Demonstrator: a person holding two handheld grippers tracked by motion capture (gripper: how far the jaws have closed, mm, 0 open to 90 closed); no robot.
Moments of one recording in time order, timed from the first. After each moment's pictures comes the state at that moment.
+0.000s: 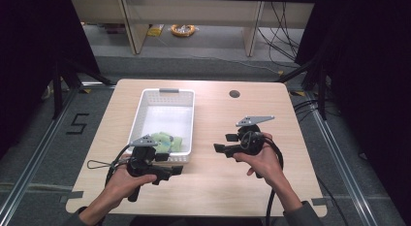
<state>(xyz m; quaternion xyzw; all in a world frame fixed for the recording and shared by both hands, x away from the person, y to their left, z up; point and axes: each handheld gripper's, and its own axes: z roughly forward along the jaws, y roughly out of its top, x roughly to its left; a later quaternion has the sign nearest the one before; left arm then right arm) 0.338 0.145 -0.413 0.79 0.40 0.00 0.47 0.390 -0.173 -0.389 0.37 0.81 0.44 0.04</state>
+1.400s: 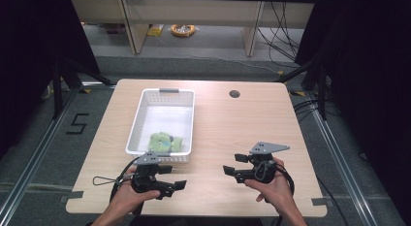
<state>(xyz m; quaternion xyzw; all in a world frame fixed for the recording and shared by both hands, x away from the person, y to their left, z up) 0.315 0.138 -0.450 0.79 0.38 0.01 0.48 0.337 -0.204 -0.428 0.36 0.80 0.48 0.05</state>
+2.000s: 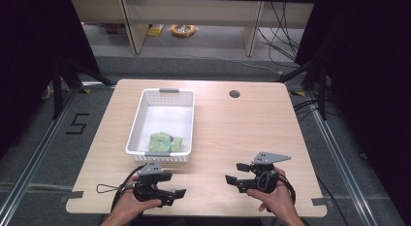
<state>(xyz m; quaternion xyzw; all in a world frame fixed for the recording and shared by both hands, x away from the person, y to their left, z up) 0.304 0.136 -0.478 0.80 0.37 0.01 0.46 0.323 -0.212 -0.453 0.36 0.80 0.47 0.03</state>
